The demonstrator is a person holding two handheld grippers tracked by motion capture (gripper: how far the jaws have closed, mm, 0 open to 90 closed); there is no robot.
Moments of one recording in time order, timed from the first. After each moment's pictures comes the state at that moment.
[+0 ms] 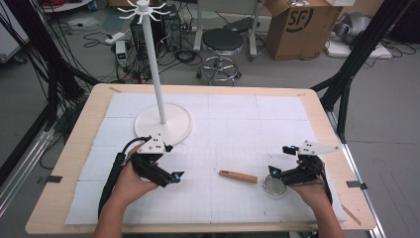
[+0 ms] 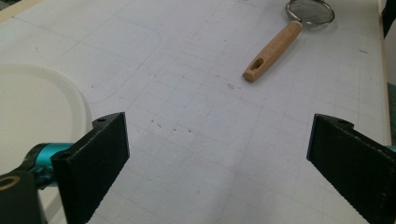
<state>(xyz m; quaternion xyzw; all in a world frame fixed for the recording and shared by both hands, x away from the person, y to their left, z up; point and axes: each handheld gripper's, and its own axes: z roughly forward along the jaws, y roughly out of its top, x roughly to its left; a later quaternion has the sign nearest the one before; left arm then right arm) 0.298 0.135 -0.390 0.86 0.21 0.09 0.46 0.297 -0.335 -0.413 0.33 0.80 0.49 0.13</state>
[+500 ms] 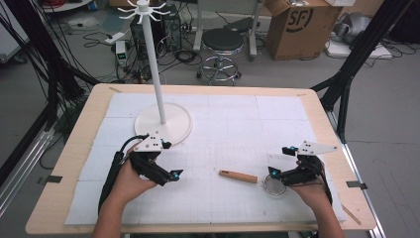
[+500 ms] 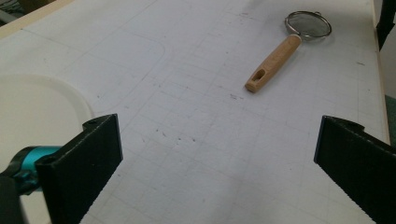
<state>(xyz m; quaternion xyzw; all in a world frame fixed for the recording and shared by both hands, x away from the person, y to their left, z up) 0.303 0.138 -0.390 0.85 0.21 0.10 0.48 0.298 -0.335 -0.415 0.33 0.80 0.48 0.13</state>
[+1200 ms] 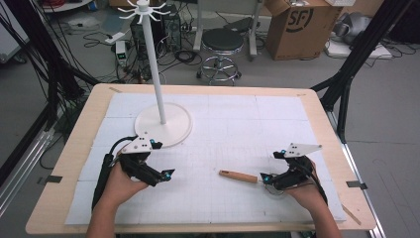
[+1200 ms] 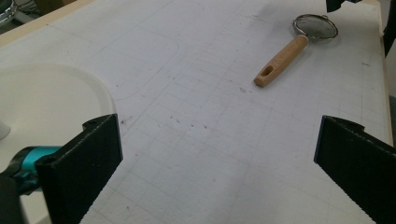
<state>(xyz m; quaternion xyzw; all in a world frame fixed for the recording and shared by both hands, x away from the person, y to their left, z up) 0.295 0.162 -0.390 0.84 0.22 0.11 0.48 0.299 -0.310 -0.419 0.30 0.85 0.43 0.10</state>
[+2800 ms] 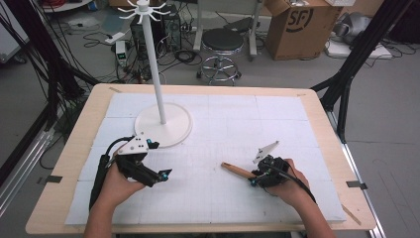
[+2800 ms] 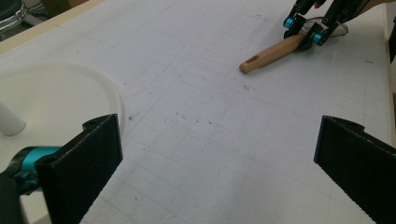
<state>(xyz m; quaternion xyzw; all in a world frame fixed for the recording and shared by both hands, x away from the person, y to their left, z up) 0.292 0.167 -0.387 0.84 0.23 0.12 0.49 0.309 -0.250 -0.426 0.25 0.94 0.23 0.04</state>
